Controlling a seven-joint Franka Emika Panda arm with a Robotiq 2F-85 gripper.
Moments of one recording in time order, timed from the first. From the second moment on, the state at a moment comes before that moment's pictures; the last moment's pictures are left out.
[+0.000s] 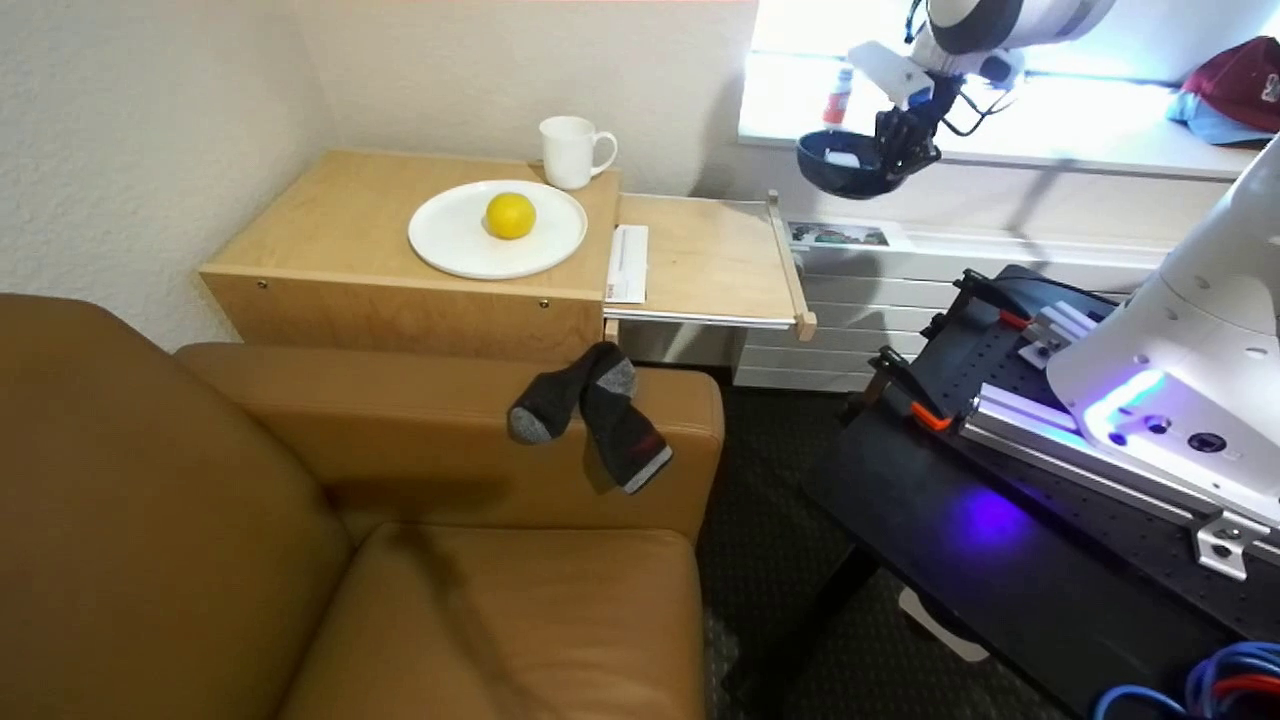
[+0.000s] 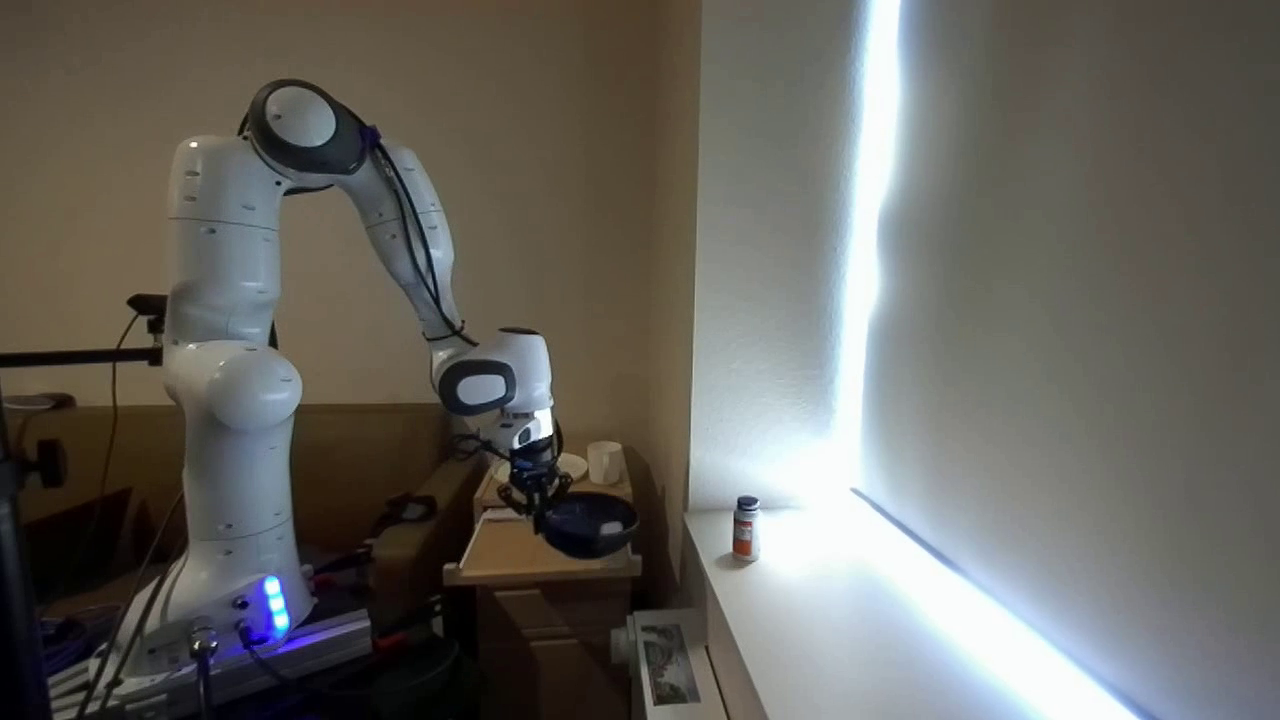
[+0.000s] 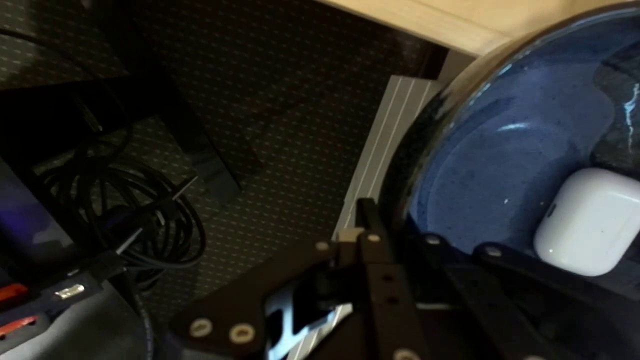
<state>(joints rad) -0.02 0.06 -0.35 -2.77 0.08 2.93 1.61</state>
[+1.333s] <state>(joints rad) -0.17 0.31 -0.55 -2.62 0.19 2.92 1.78</state>
